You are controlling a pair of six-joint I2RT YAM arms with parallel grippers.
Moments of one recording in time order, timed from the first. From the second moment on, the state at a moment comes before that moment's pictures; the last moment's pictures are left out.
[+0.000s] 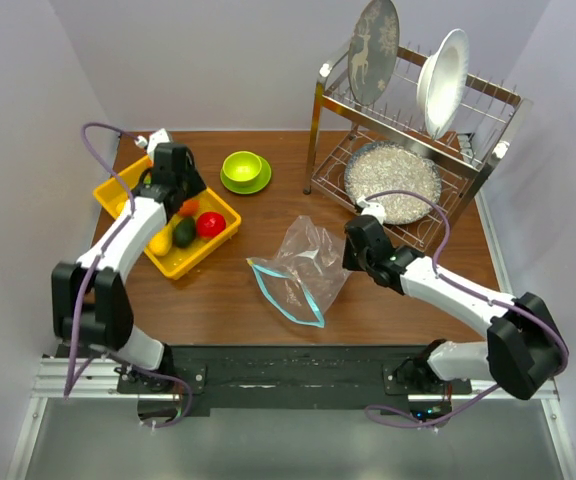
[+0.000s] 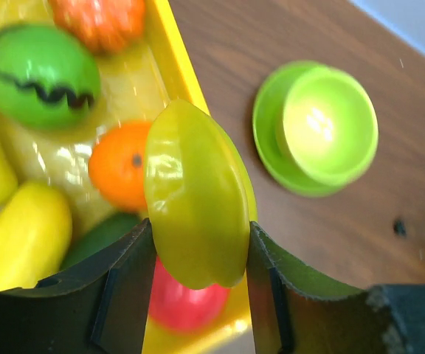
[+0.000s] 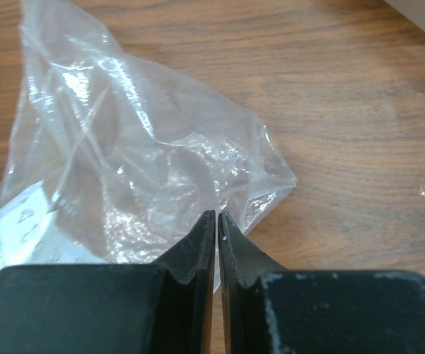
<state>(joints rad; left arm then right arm) -0.16 1.51 1.18 -0.34 -0.27 -0.58 0.65 1.29 0.76 -0.28 0.32 0.60</state>
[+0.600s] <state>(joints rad) -0.02 1.98 1.47 -0.28 -0.29 -0.57 0.65 1.10 0.76 -0.31 0.27 0.56</state>
